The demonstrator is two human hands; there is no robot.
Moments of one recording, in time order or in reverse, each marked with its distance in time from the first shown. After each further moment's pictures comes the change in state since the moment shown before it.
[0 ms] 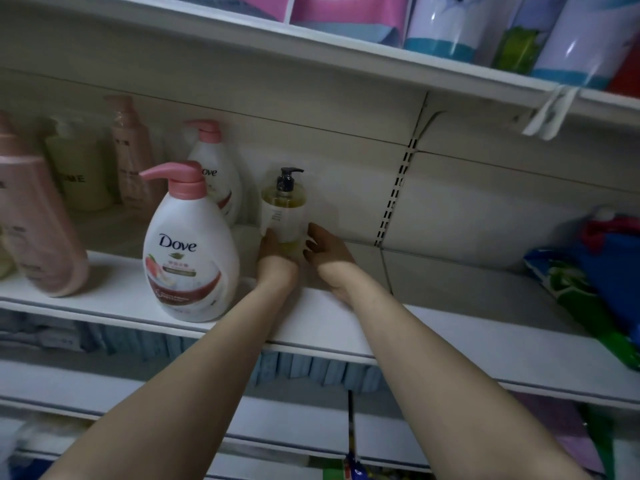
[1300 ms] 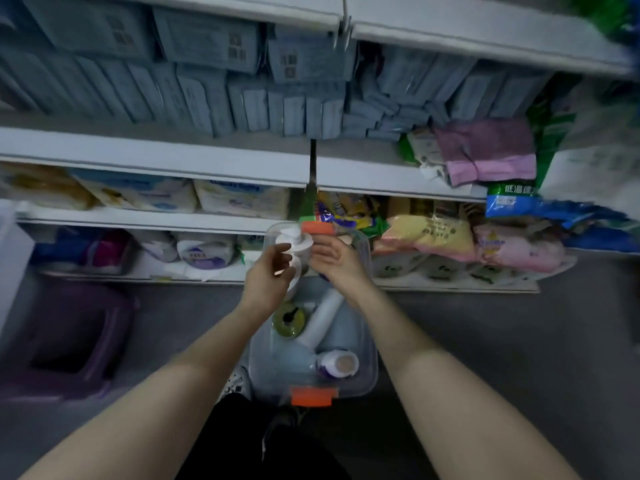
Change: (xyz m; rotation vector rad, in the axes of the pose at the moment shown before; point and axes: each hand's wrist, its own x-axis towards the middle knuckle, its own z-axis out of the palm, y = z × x) left_hand -0.371 -0.255 -0.053 0.160 -0.585 -0.285; right_hand -0.384 0.268 0.020 0.223 0.018 0.536
